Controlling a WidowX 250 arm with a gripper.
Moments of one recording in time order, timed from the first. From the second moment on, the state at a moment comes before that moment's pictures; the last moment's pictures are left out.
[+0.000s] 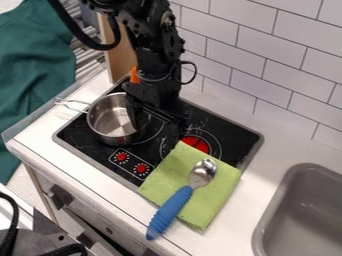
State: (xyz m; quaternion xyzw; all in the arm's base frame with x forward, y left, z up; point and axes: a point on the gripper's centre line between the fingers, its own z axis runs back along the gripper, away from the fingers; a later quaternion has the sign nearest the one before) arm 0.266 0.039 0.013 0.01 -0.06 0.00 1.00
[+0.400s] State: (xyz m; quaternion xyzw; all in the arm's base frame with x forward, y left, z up) arm 0.252 0.035 0.000 0.00 -0.04 0.01 1.00
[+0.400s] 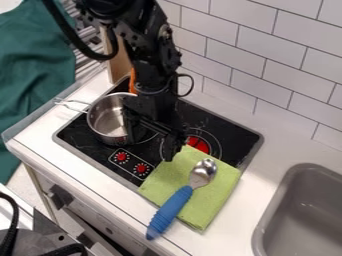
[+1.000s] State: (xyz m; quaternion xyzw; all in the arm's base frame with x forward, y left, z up) arm 0.195 0.023 -0.021 -0.02 -0.03 0.05 1.00
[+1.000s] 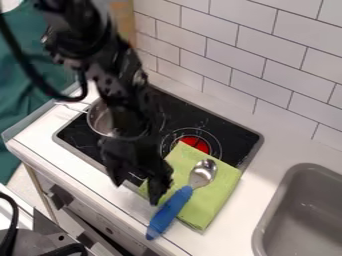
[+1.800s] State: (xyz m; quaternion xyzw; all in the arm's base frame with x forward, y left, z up) arm 0.195 -0.014 -0.009 0.03 -0.04 0.02 1.00
